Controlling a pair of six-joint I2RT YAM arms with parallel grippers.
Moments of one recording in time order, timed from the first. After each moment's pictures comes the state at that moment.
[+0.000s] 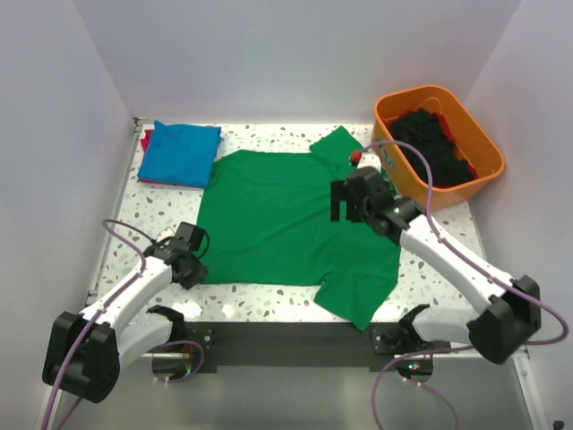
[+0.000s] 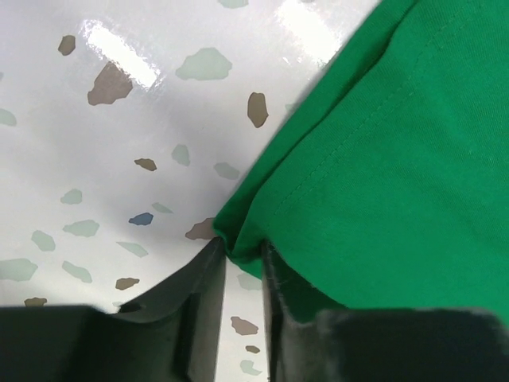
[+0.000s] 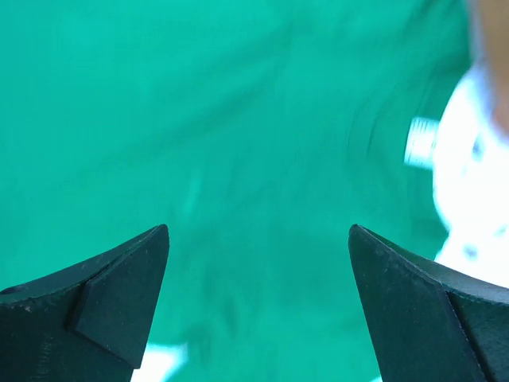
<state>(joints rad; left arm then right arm) -0.30 1.01 0.48 -0.77 -0.26 -1.06 0.56 1.29 1.09 -0.57 0.36 0.38</state>
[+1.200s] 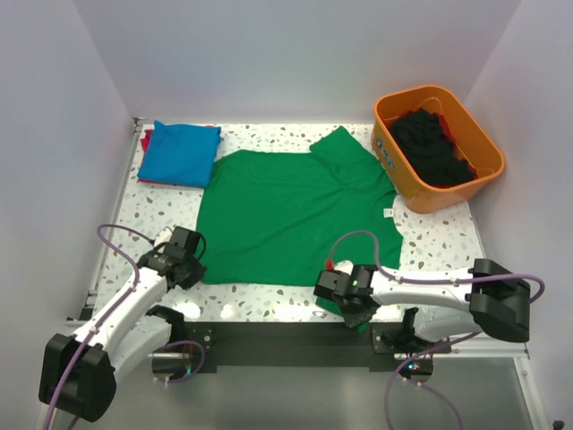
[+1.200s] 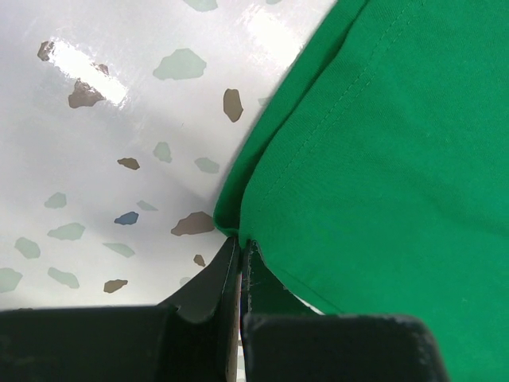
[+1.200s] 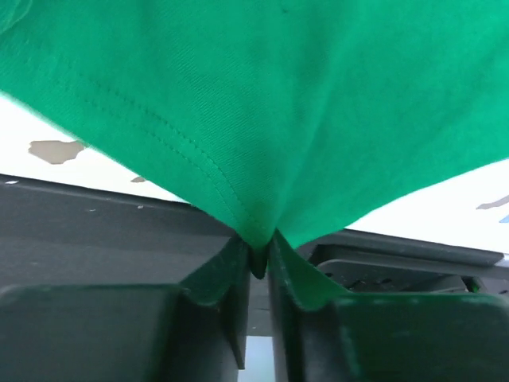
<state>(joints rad) -0.30 0.89 0.44 -0.75 -0.24 -1.04 1.22 1.29 0.63 -0.92 0.15 0.88</state>
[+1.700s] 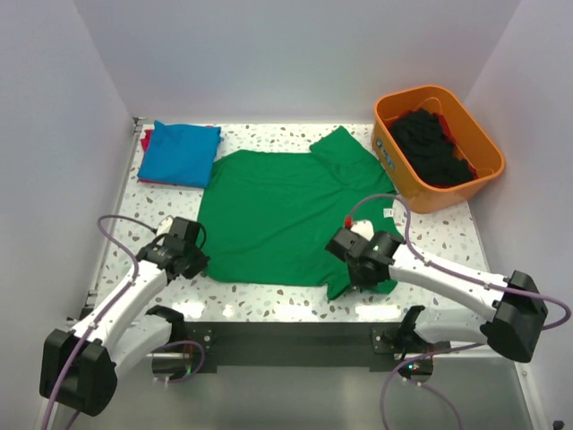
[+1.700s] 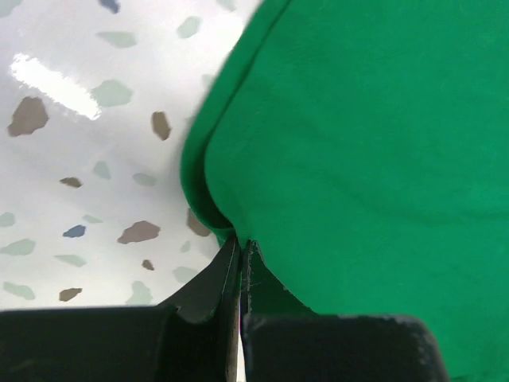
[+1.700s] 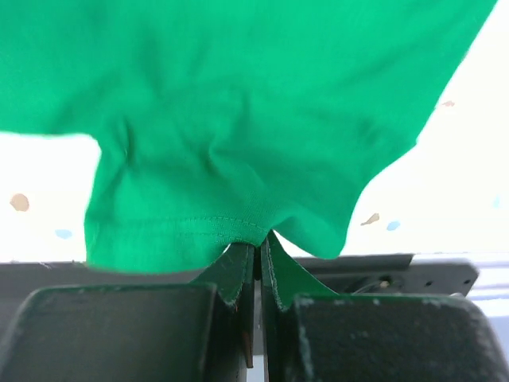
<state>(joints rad) -0.30 0.91 0.51 -0.72 -0.21 -1.02 0.96 1.19 0.83 -1.08 0.36 0.82</state>
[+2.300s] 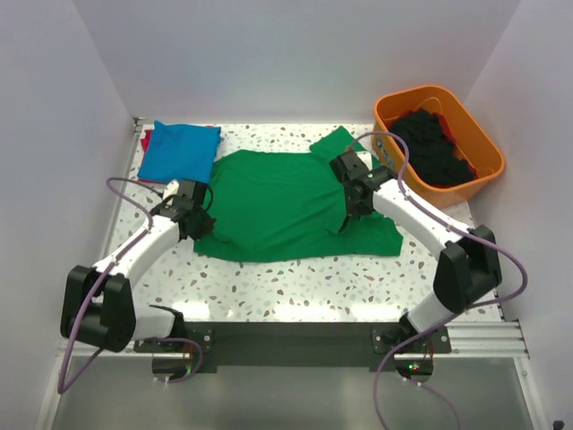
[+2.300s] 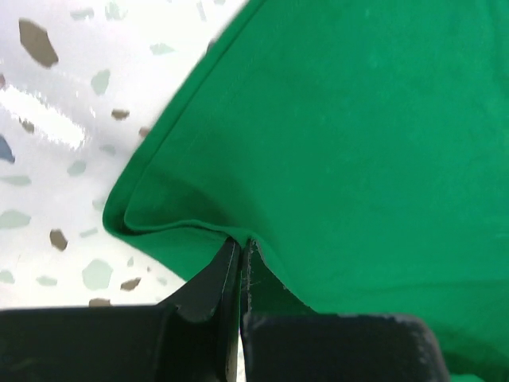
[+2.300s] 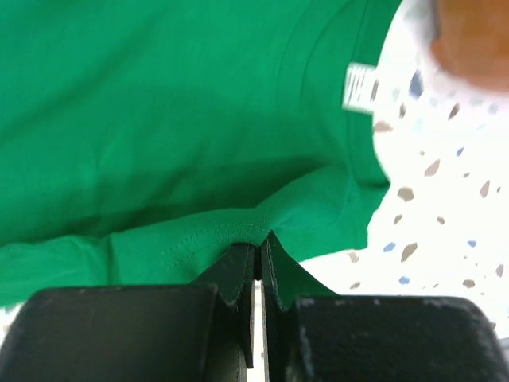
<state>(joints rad) -0.25 1.27 0.78 -0.57 -0.23 -0.98 0.56 1.55 1.26 -0.90 0.47 0.44</state>
